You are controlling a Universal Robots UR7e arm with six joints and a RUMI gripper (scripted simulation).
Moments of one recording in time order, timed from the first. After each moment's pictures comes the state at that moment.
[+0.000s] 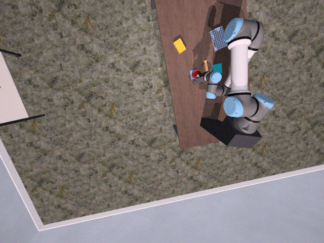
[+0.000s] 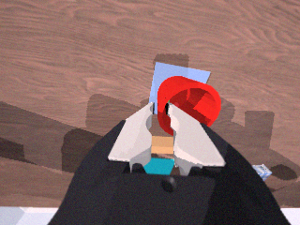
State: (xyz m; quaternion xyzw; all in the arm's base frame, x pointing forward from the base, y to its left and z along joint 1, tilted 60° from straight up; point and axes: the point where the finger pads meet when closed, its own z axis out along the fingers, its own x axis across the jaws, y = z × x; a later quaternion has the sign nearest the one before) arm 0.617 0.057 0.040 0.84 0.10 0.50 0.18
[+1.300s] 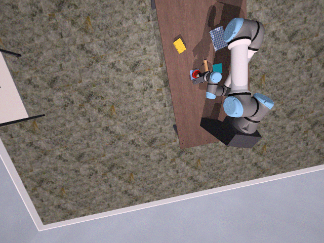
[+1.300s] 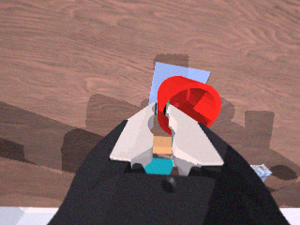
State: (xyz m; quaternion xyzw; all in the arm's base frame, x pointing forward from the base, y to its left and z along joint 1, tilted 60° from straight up) arm 0.617 0.057 0.040 0.84 0.10 0.50 0.18
